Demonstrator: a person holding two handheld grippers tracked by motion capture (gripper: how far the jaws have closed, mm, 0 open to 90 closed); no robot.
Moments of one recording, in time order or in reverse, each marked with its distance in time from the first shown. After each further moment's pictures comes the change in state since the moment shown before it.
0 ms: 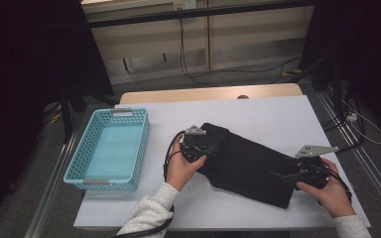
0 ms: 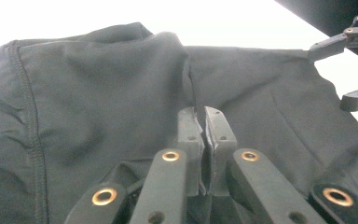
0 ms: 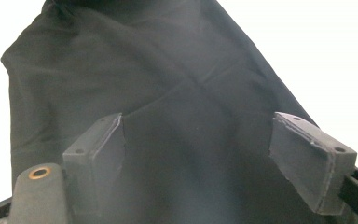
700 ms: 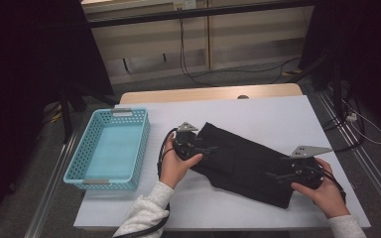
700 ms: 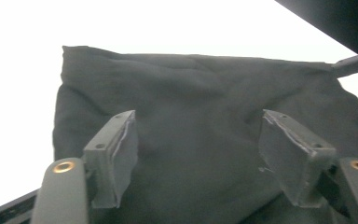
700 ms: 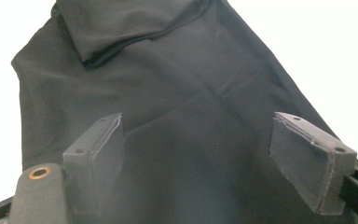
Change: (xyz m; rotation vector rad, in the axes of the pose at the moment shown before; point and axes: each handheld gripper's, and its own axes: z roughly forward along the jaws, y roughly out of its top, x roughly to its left) left arm 0.023 -0.001 -0.016 -0.035 0.072 -0.040; right arm 0.012 0.006 0.008 -0.005 0.011 -0.029
